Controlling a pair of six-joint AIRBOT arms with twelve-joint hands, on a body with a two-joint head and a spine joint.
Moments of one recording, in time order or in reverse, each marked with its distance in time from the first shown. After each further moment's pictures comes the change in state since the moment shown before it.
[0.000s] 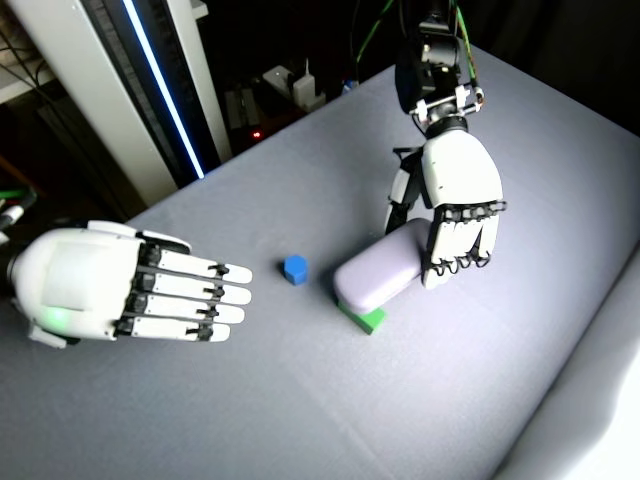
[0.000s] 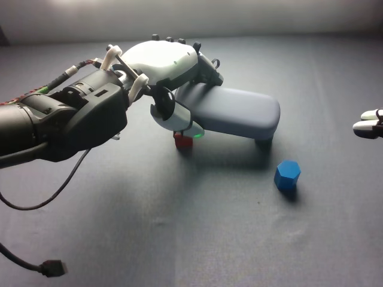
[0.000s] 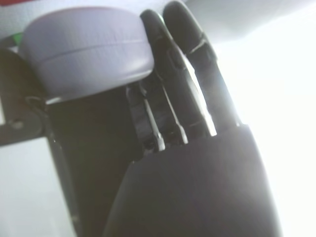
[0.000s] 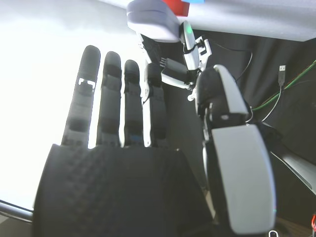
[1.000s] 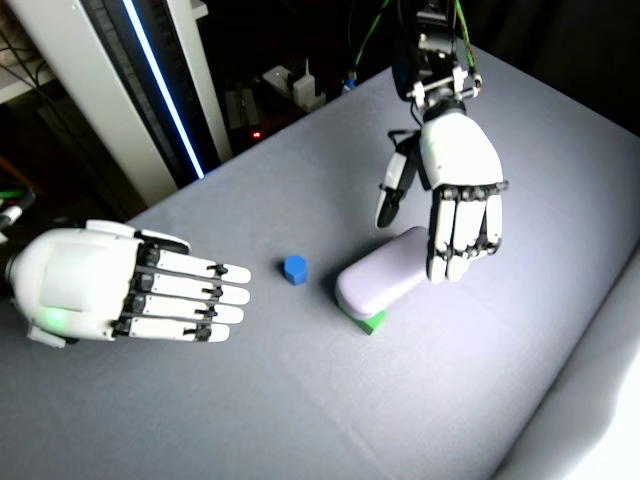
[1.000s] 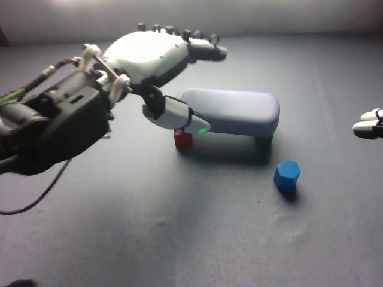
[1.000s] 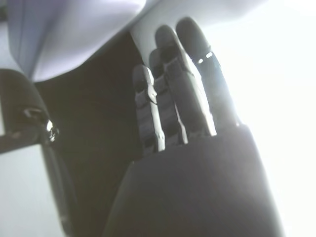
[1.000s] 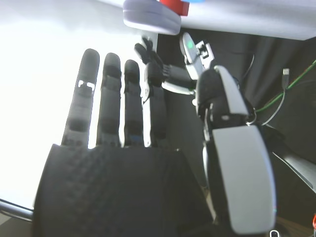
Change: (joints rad) left arm 0.031 0.137 -0.170 0.018 -0.170 -0.003; right arm 0.000 0.000 0.000 -0.002 -0.001 0.004
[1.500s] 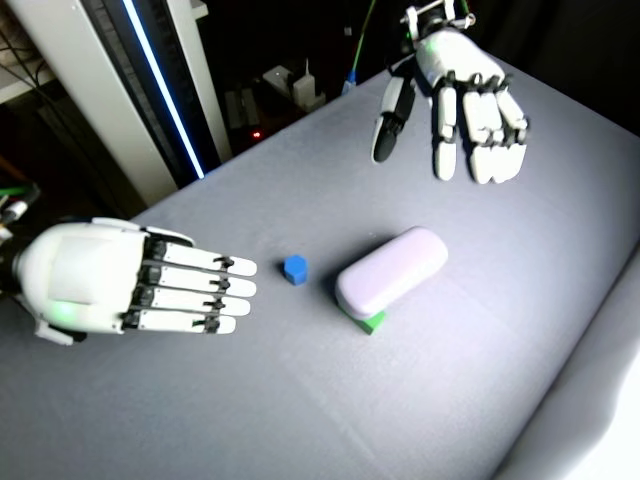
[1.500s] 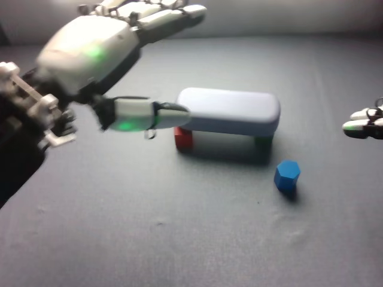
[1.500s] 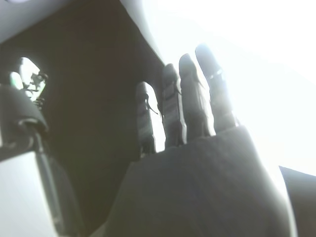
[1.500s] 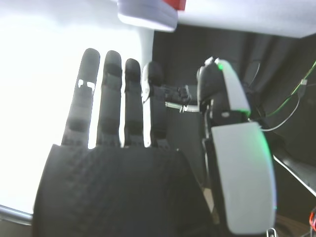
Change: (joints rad) left arm 0.158 0.224 -0.223 0.073 -0.370 -0.059; right arm 0.047 -0.009 0.001 -0.051 -0.010 0.002
